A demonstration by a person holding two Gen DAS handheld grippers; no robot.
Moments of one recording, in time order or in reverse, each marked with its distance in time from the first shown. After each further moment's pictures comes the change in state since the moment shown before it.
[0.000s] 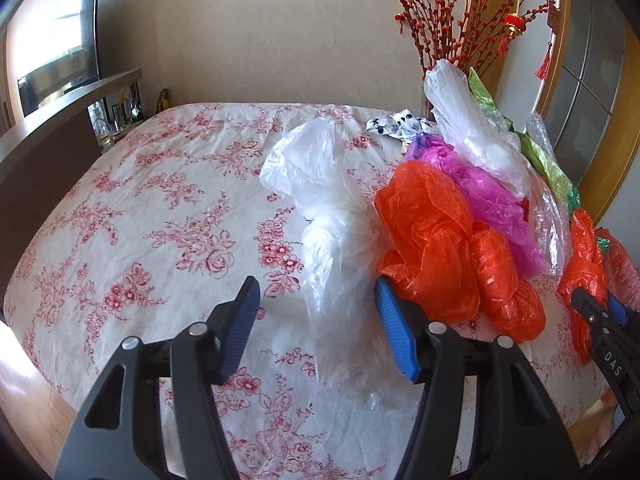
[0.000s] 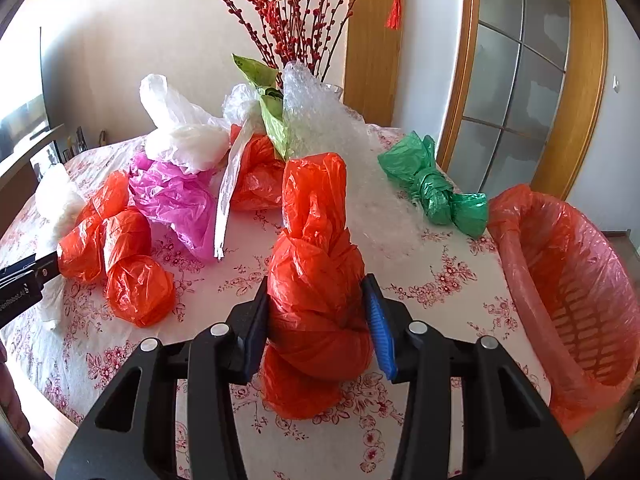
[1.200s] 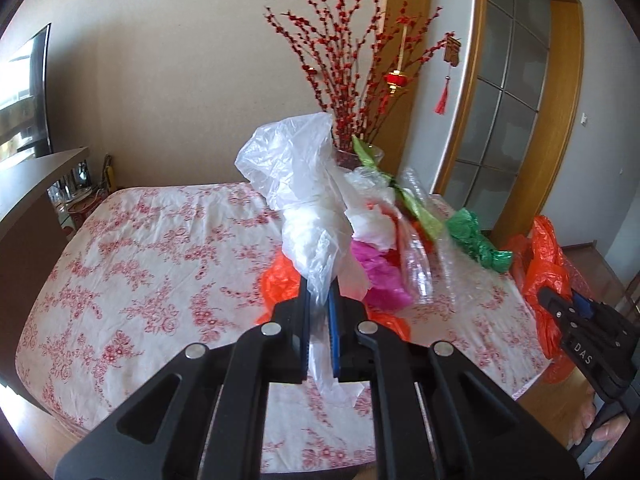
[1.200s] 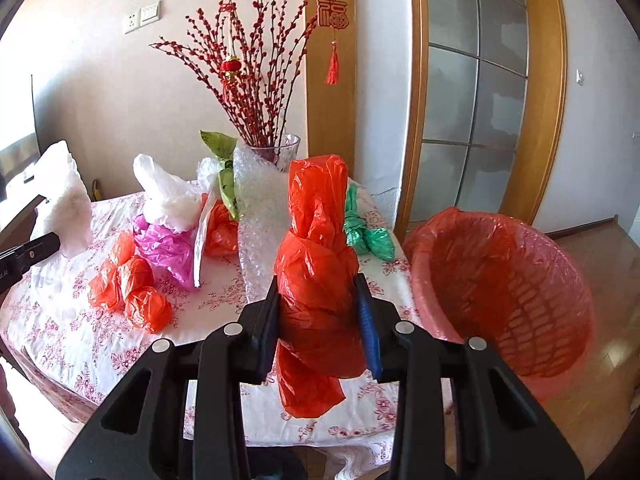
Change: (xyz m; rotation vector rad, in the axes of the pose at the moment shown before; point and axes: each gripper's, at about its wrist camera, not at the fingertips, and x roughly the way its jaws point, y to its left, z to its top) left arm -0.089 -0.054 0.024 0.147 -0.157 -0.224; right arm -0.077 -0.058 0.003 0.097 -0.142 -0.046
